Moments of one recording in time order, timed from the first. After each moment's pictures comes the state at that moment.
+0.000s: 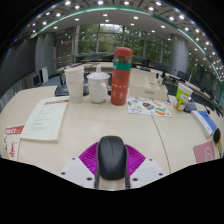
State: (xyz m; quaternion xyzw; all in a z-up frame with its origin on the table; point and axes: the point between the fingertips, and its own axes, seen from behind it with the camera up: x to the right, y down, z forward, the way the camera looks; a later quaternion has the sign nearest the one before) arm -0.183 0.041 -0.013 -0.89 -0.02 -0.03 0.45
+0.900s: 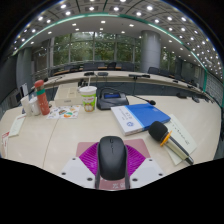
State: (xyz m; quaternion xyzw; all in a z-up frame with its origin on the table) arm 0.213 -0.094 0.082 -0.87 0.09 -0.07 0.47
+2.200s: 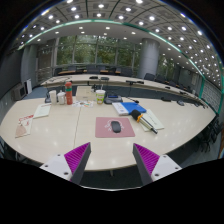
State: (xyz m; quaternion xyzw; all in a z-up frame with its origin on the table) arm 0.108 -0.444 0.220 -0.87 0.07 -0.10 0.48
